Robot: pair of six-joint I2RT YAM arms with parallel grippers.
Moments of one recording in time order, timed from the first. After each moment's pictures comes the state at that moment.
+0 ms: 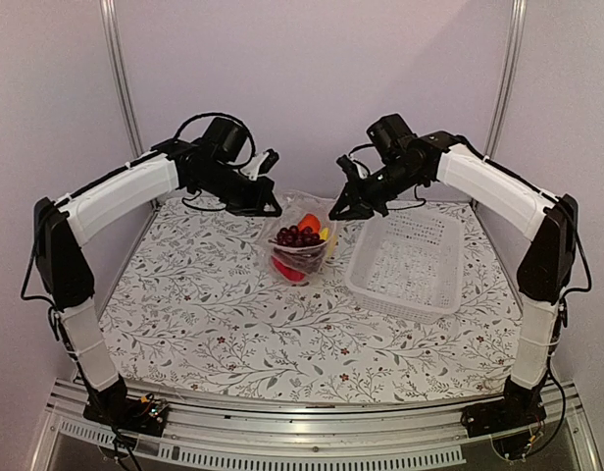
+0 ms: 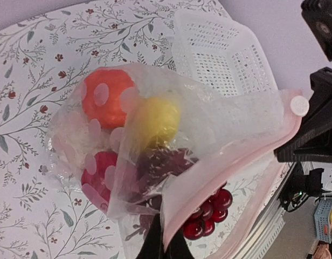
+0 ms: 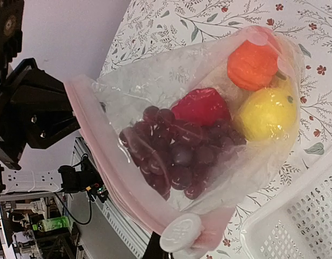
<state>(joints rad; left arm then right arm) -0.59 1.85 1.79 -0.79 0.33 -0.30 0.64 1.98 1.99 -0.92 -0.53 0.46</state>
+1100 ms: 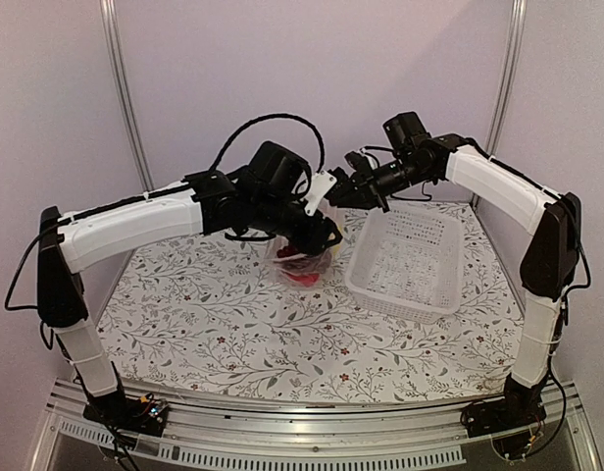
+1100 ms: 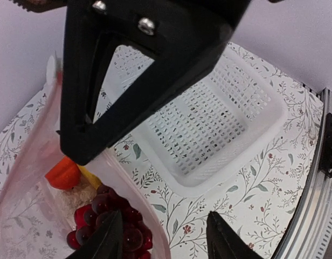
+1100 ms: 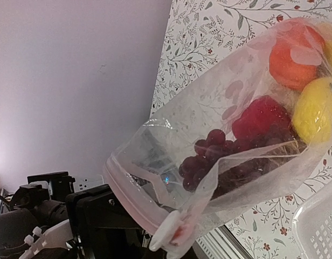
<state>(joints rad) -0.96 1.78 1.66 -0.52 0.00 -0.01 0.54 1.95 1.94 -0.78 -0.88 0.70</state>
